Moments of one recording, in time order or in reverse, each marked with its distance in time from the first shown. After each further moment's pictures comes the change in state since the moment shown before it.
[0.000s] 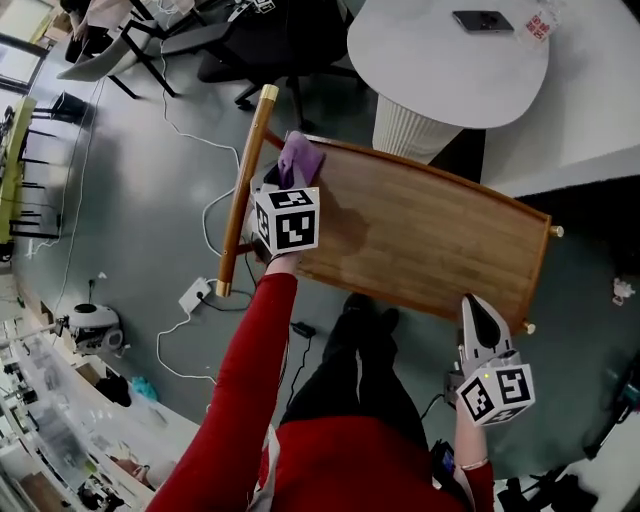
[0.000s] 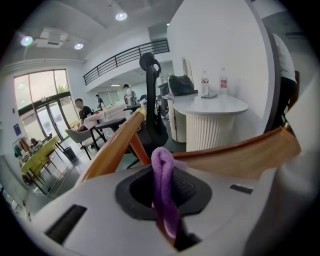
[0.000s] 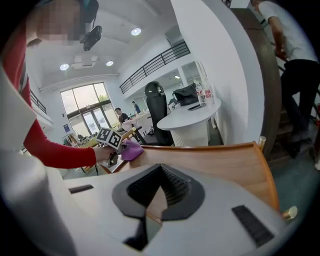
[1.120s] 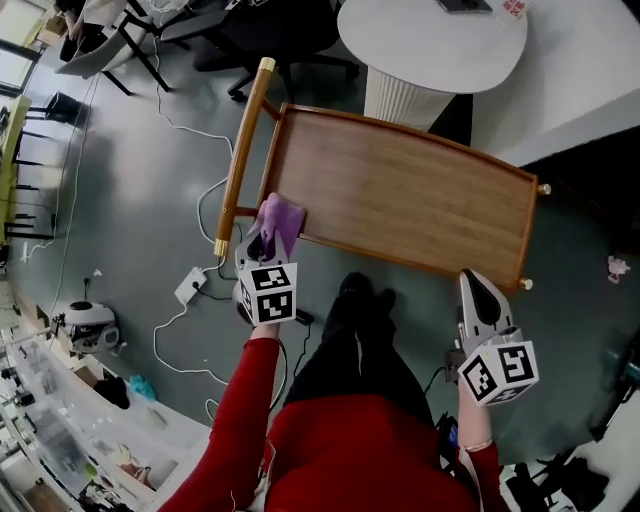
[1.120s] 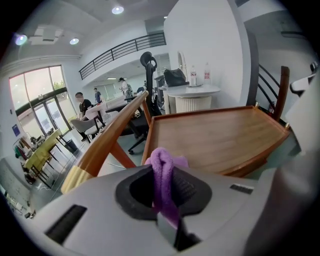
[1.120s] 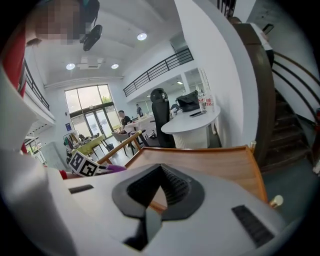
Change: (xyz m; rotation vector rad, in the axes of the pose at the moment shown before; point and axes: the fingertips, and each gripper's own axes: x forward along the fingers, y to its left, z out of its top) left arm -0.115 -0.001 -0.159 0.034 0.099 -0.044; right arm -0.024 0.022 -0.020 -0.026 -0.049 -0.010
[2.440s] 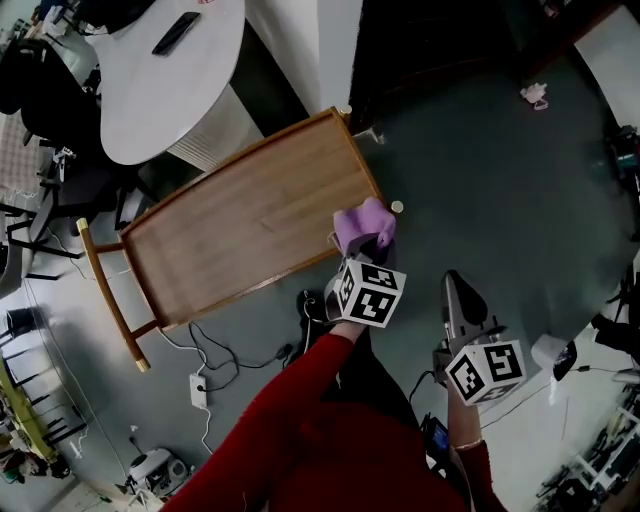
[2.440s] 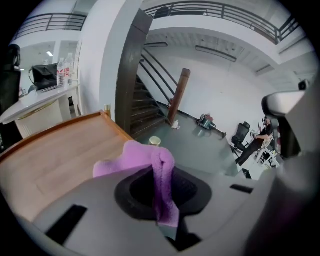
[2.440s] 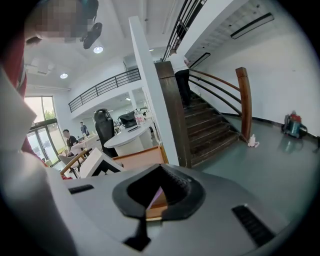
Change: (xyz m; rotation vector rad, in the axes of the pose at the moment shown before) left arm -0.098 -0.485 0.039 0.488 -0.010 -0.996; right arm -0.192 -0.102 -0.062 0.296 -0.188 -0.571
